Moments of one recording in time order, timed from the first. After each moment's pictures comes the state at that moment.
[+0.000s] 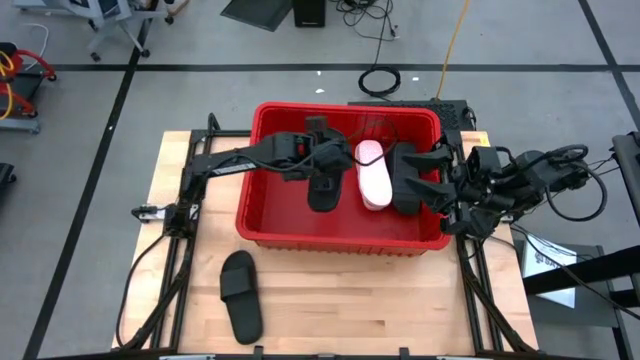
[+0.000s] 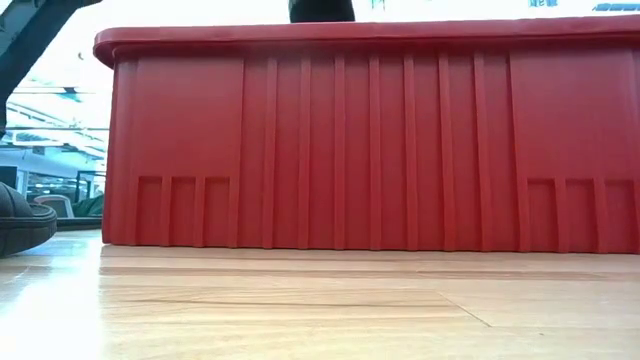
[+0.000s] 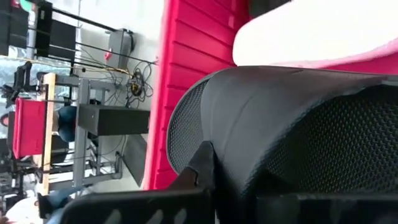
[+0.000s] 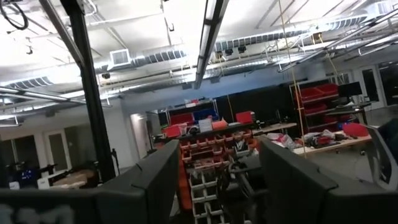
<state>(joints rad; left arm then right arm) 0.08 2.07 2.36 -1.29 -0.69 0.30 0.44 1.06 1.30 0.20 0.53 0.02</state>
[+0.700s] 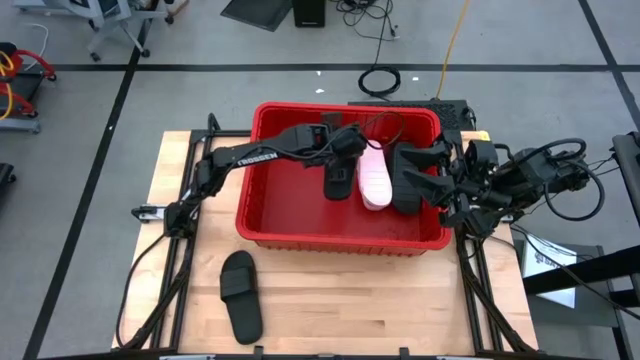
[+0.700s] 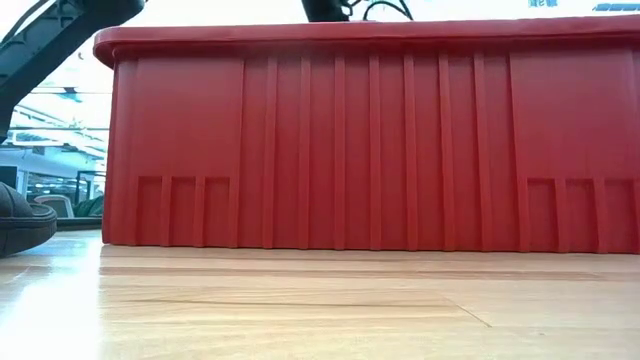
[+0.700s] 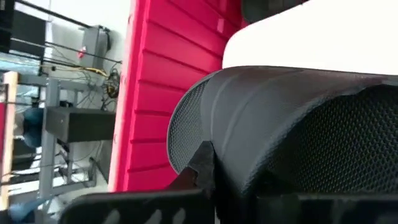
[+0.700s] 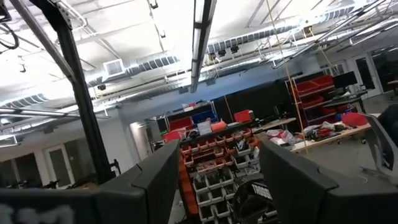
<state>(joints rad) 0.20 2.19 2.33 -1.09 -0.54 0.38 0.40 1.06 1.30 0.21 0.53 0.11</state>
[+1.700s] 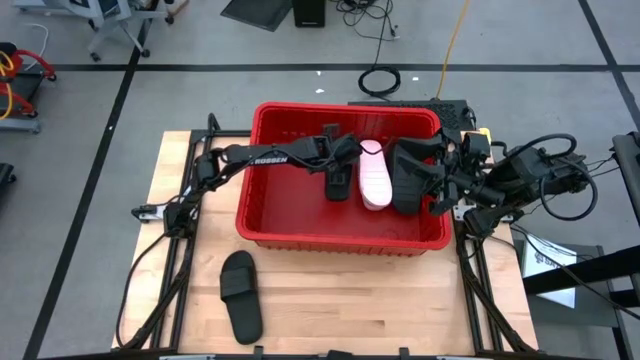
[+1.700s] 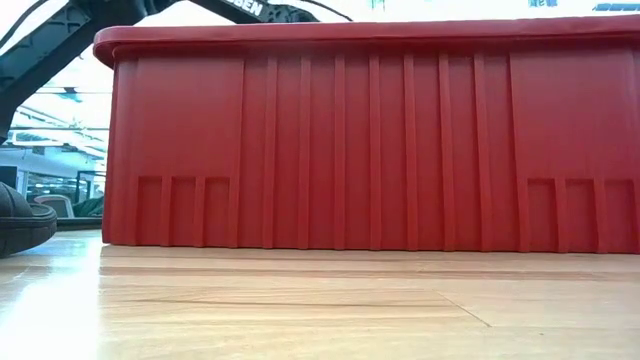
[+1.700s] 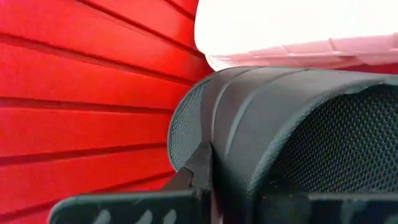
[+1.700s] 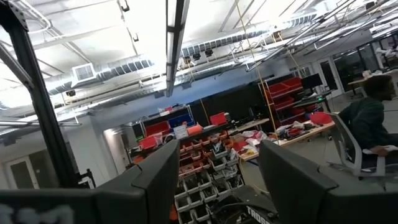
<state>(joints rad) 0.28 2.20 1.90 -0.65 -0.50 0.44 0.36 1.07 1.30 0.21 0.61 0.12</state>
